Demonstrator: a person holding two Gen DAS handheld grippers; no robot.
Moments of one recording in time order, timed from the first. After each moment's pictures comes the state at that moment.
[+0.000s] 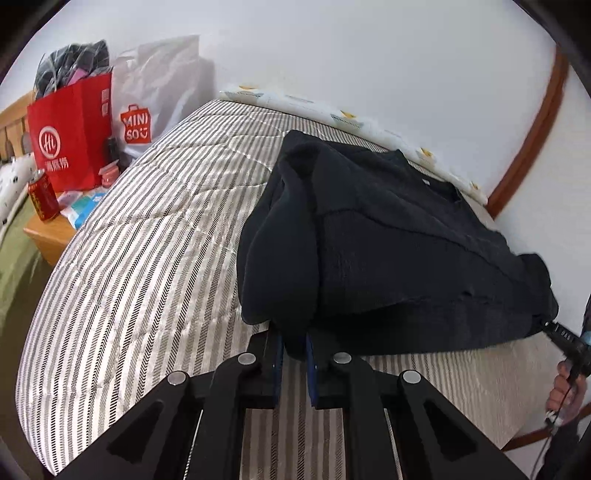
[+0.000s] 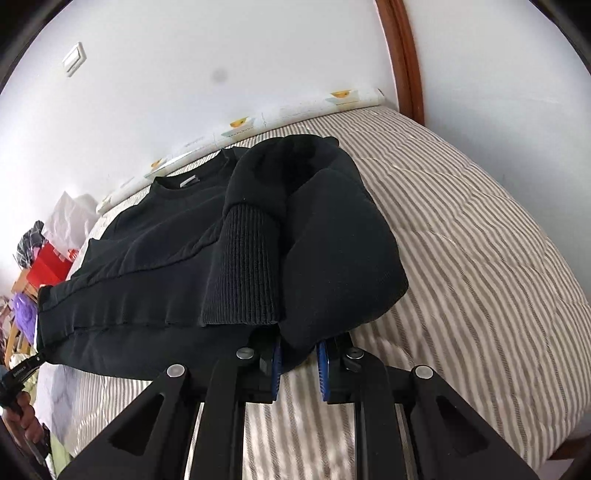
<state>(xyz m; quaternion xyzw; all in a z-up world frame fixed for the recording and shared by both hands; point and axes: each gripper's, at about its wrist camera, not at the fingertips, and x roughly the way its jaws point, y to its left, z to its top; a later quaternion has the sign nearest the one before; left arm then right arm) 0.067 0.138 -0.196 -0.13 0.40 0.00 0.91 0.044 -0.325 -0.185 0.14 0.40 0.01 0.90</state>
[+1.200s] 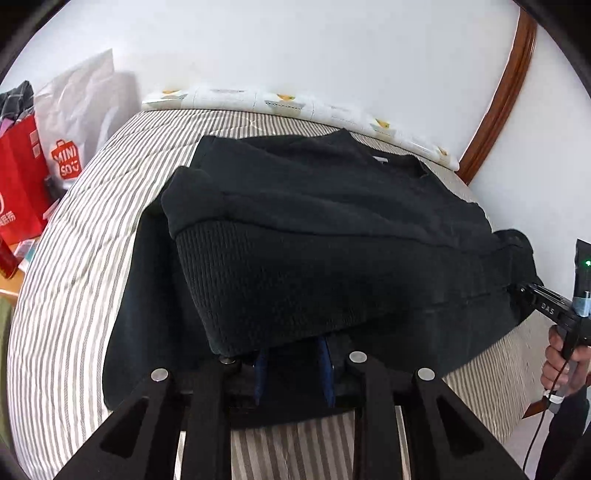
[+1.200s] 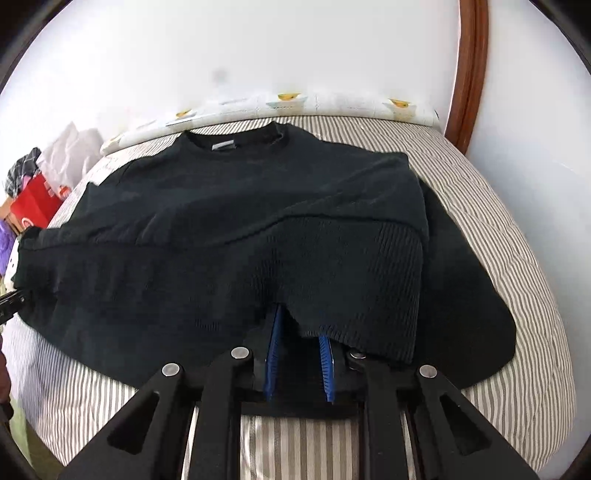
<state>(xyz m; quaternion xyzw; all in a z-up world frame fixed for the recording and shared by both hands) 0.134 0.084 -0.184 -0.08 0.42 -0.08 0.90 0.093 -0.253 -0.178 0.01 0.43 0.02 0.90</state>
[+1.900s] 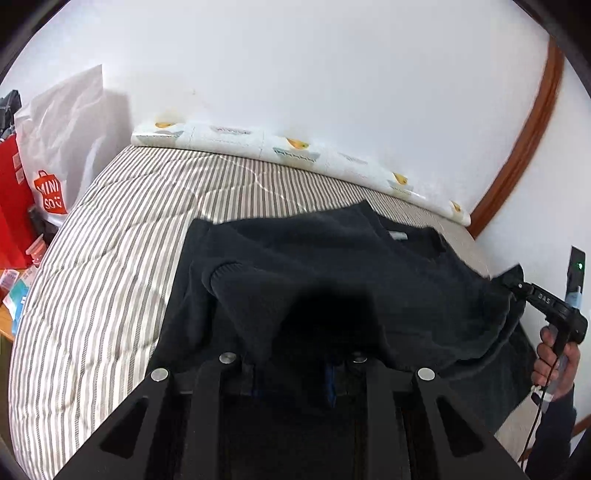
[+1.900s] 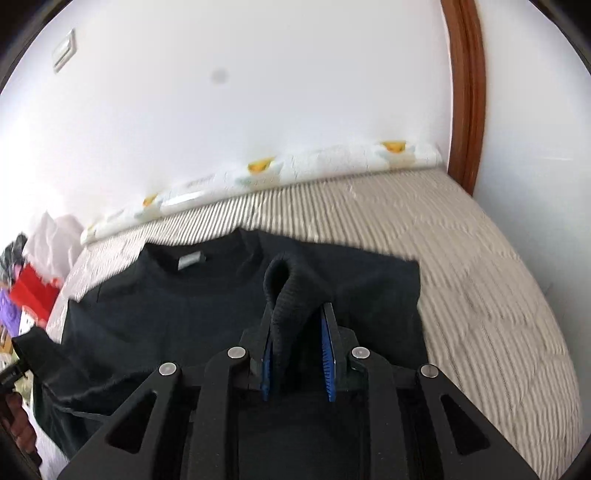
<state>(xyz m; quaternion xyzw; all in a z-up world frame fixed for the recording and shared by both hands) 0.219 0.102 -0.154 -0.13 0.38 -0.07 0.91 0.221 -0.289 -0.140 0.10 0.38 0.01 0.92</state>
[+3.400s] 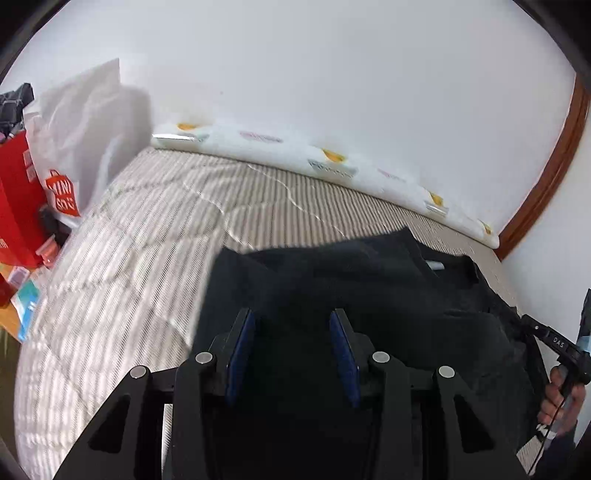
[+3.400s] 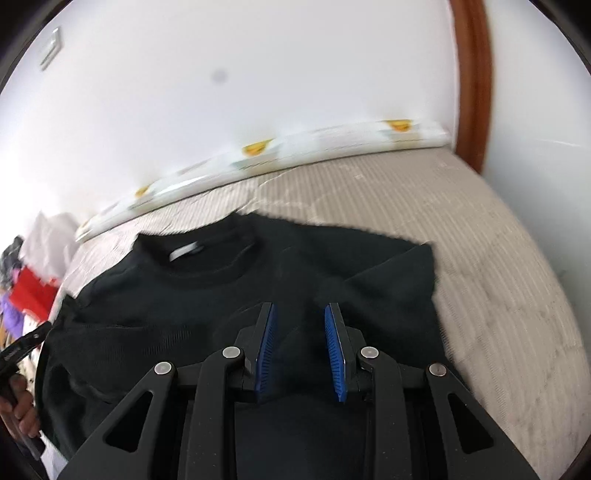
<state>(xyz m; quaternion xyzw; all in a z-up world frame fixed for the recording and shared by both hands) 0.257 0.122 -0.158 -0.14 0.38 -0.02 0.91 0.238 -0.288 -0.156 0.10 0.40 0.01 0.91</state>
